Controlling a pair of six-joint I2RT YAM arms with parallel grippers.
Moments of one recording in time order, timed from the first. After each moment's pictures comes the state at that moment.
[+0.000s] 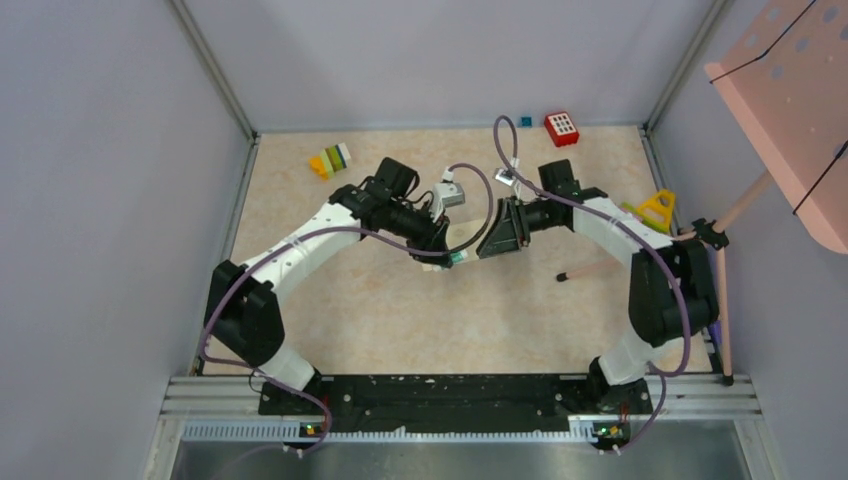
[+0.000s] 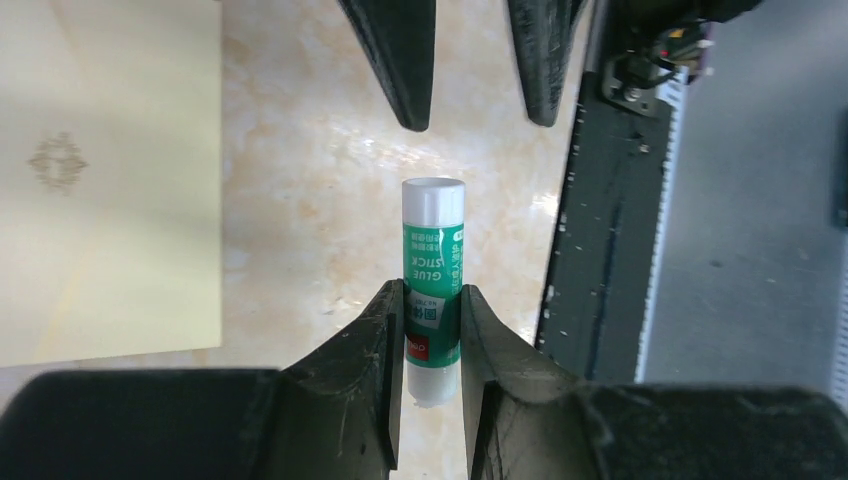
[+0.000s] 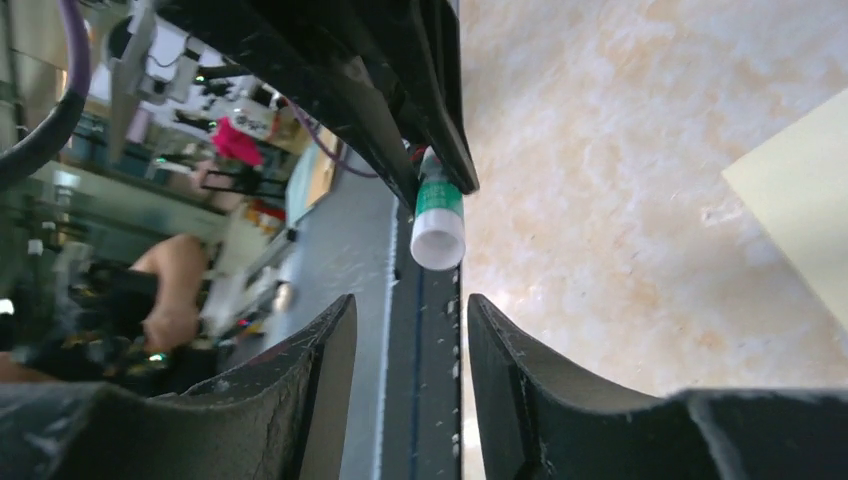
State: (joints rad) left arm -0.59 1.60 1.34 -0.69 0.86 0.26; right arm 0.28 1.59 1.07 -0.44 -1.42 -0.12
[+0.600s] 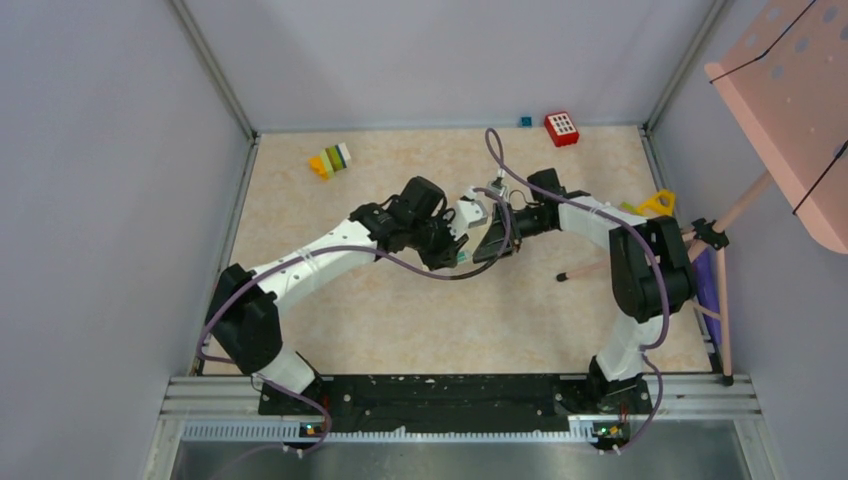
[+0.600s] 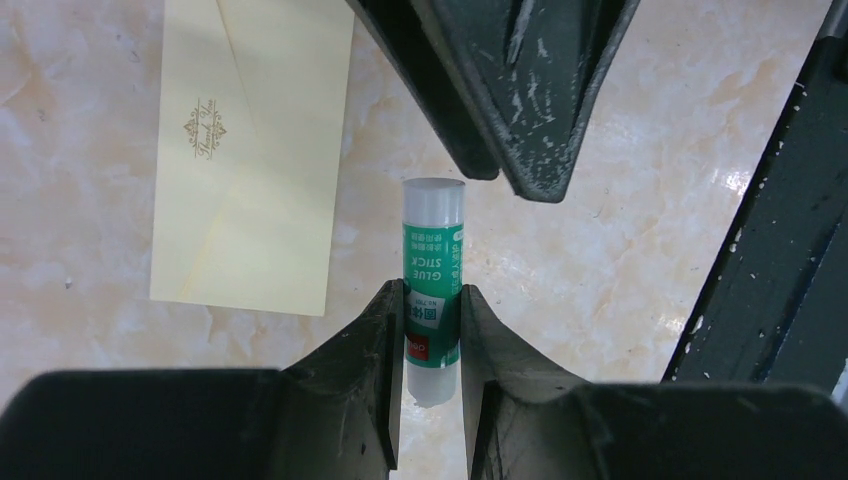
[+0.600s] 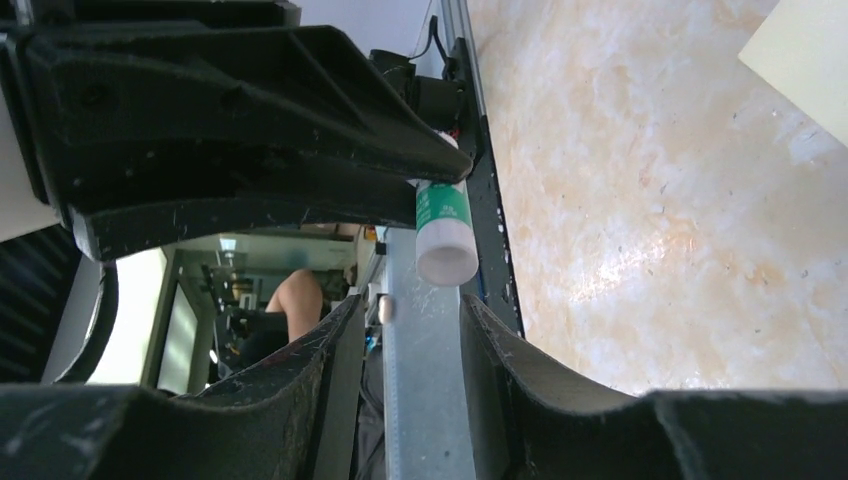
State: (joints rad) left arm -0.76 1.56 1.28 -0.57 0.36 0.27; right arm 0.29 1.79 1.12 -0.49 -1.43 0.11
